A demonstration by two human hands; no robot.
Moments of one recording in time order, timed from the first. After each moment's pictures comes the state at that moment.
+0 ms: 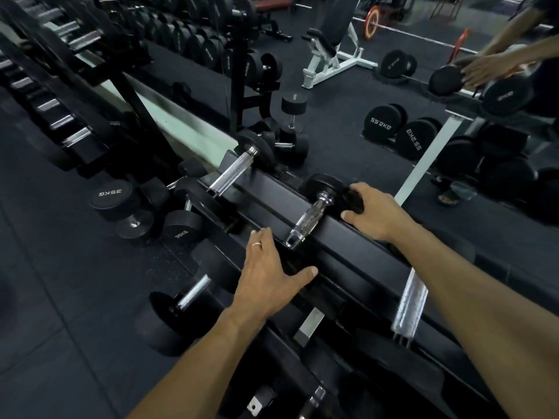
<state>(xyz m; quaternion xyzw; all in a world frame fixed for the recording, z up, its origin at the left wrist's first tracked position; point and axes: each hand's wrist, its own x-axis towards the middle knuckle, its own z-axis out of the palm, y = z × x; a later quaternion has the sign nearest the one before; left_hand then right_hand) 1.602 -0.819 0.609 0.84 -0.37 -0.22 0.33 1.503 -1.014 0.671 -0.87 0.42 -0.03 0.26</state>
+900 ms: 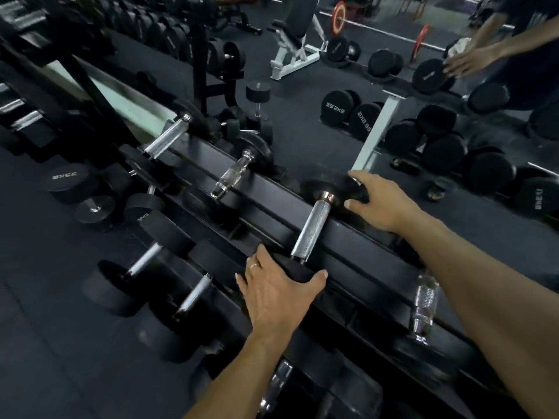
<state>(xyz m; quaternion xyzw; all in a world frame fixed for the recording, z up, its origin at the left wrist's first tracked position) 1.381 -0.819 0.600 0.89 -0.25 -0.19 0.34 1.308 -1.021 0.682 -0.89 0.42 -0.03 0.19</state>
